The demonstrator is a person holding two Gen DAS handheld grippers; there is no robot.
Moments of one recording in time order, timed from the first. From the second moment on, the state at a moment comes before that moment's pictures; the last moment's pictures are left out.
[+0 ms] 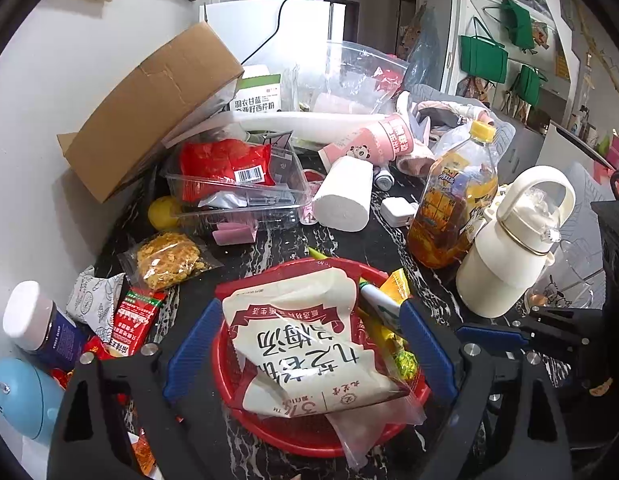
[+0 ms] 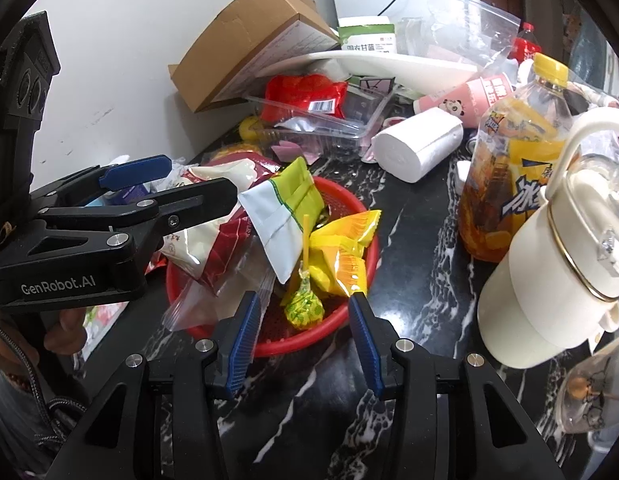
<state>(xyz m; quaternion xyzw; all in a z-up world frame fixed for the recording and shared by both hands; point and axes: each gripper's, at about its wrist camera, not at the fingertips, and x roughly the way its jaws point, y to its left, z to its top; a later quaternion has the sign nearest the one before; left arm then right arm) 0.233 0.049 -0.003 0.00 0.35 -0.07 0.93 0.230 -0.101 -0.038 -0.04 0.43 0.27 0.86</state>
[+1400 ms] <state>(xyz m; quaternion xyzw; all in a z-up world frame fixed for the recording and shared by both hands) 0.058 0.043 0.089 0.02 0.27 -0.02 0.96 0.067 -0.124 0.089 -0.05 0.28 0.21 0.94</state>
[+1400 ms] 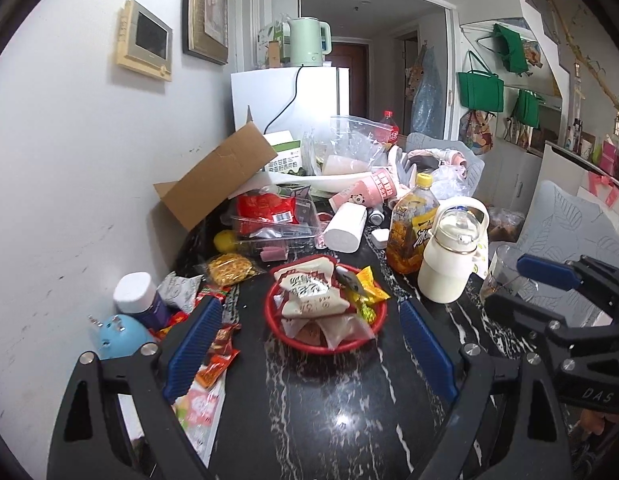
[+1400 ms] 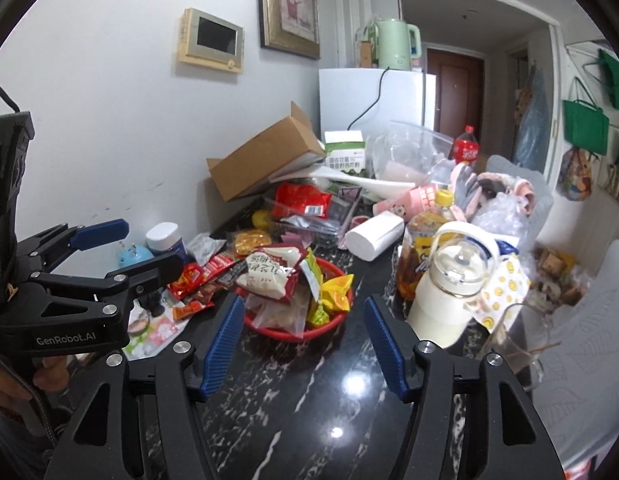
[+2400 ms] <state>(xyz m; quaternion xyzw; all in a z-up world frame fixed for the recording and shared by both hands) -0.004 0.045 0.041 -0.01 0.31 -0.01 0.95 0.004 -0.130 0.044 -0.03 0.31 0.16 0.94</state>
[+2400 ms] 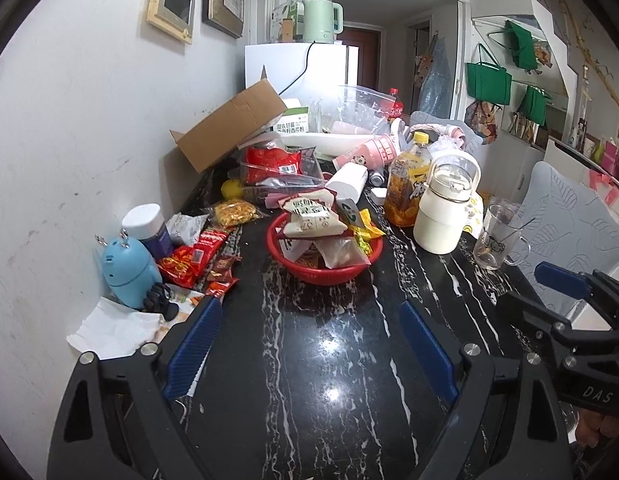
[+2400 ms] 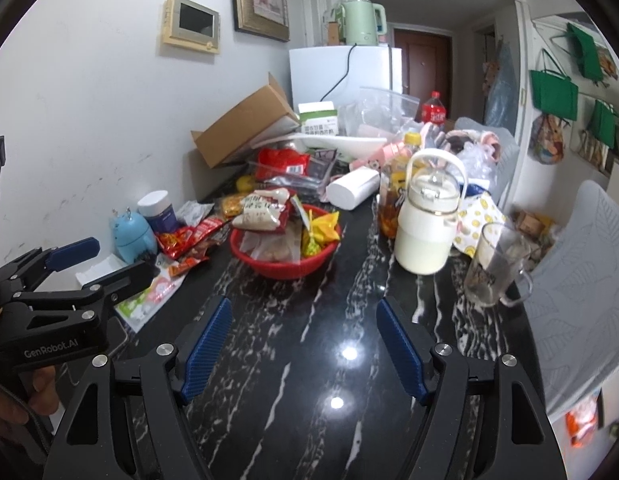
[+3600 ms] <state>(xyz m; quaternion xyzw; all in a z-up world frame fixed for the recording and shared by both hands) 0.005 0.030 0.039 -0.01 0.32 -0.02 0.95 0.009 -0.143 0.037 -0.03 0.33 0.16 0.93</state>
